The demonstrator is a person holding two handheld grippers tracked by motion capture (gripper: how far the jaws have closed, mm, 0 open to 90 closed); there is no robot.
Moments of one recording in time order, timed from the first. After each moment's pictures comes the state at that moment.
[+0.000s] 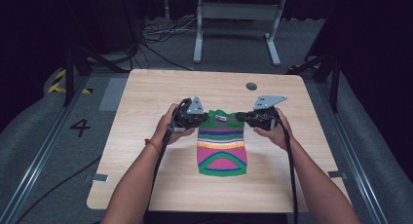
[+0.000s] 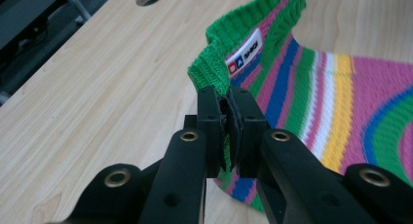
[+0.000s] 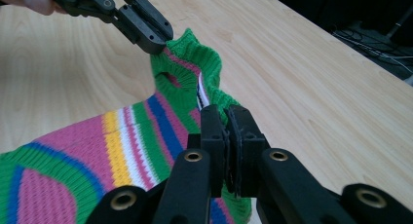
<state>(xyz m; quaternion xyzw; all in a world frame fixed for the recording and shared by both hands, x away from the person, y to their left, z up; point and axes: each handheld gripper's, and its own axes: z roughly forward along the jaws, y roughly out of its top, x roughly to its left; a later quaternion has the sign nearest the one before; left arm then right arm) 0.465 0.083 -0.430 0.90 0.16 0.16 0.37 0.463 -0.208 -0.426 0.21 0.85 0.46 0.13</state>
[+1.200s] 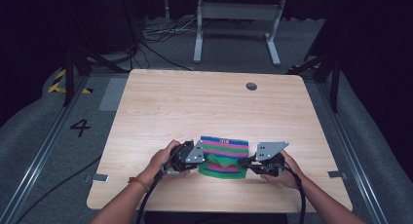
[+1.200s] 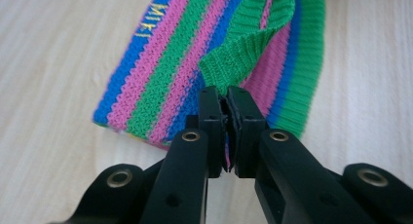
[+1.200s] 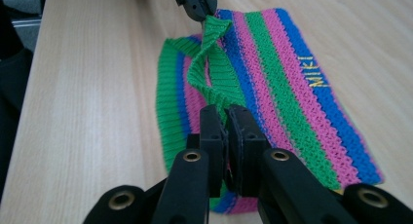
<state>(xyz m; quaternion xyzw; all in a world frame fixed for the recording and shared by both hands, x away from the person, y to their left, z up) 0.357 0.084 -0.468 0.94 0.06 0.13 0.32 0.351 -0.210 -0.463 0.11 0.90 0.41 0.08</state>
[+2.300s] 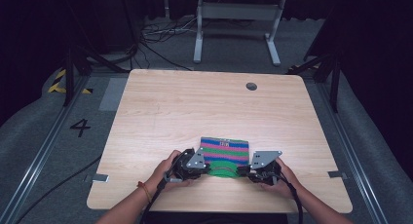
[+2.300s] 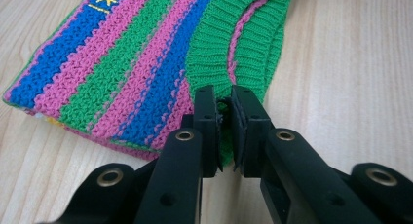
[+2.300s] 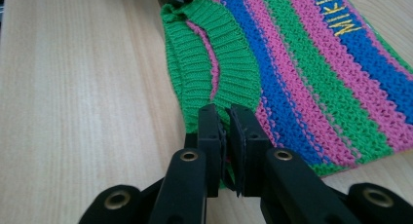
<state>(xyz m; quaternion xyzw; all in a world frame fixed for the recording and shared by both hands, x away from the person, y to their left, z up) 0.350 0.081 -0.493 0.93 0.09 0.08 0.36 0.337 -0.205 -0.492 0.16 0.91 0.38 0.08</state>
